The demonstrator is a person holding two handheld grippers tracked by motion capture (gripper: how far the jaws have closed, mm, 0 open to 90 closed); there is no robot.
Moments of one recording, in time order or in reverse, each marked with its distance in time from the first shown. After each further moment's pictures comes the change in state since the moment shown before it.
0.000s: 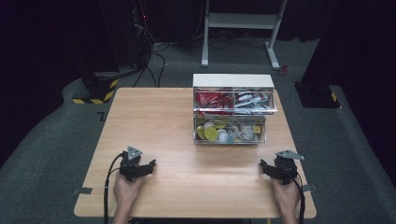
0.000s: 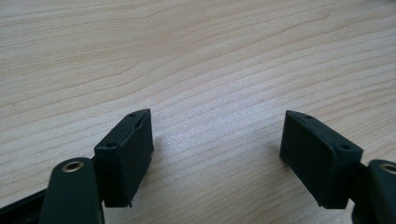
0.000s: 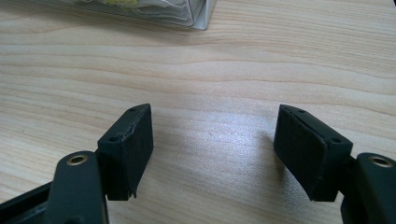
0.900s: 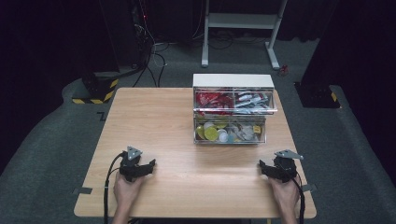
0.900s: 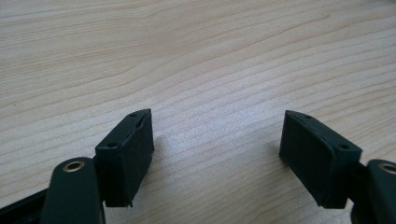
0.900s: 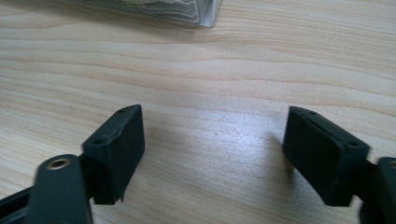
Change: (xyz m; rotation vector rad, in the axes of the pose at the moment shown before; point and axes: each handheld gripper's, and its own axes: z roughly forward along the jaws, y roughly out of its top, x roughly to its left) left arm 0.001 0.000 0.000 0.002 0.003 0.006; right arm 0.000 0.001 0.001 0.013 0.015 -0.016
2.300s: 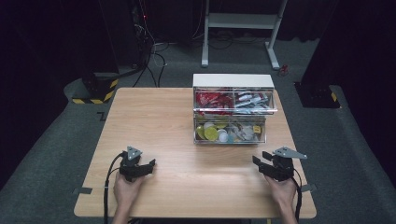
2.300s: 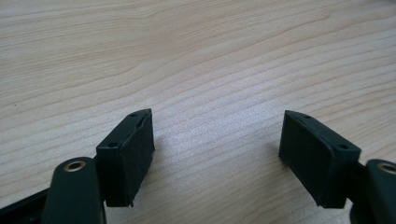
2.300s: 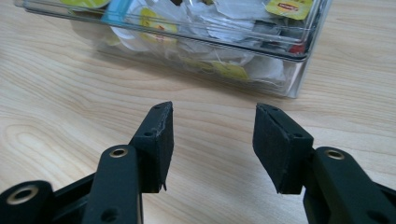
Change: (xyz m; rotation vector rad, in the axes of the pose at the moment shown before) left arm 0.000 0.000 0.000 -0.001 0.002 0.001; right arm 0.025 0.024 -0.036 -0.140 0.240 -0.030
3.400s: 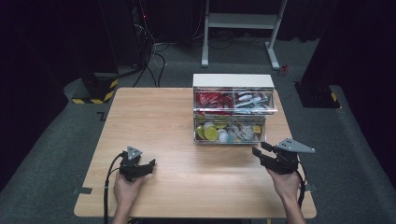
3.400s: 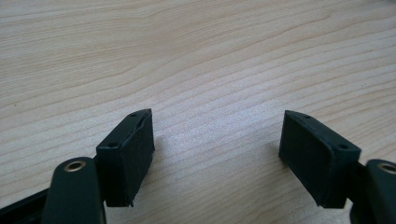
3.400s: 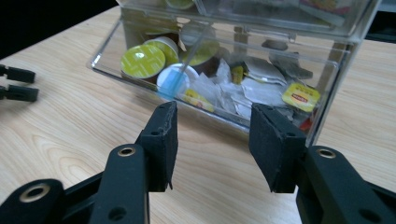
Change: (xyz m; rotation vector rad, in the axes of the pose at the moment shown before) left arm 0.000 0.000 0.000 0.000 0.000 0.000; right arm 0.013 0.041 -0.027 -0.111 0.075 -0.076
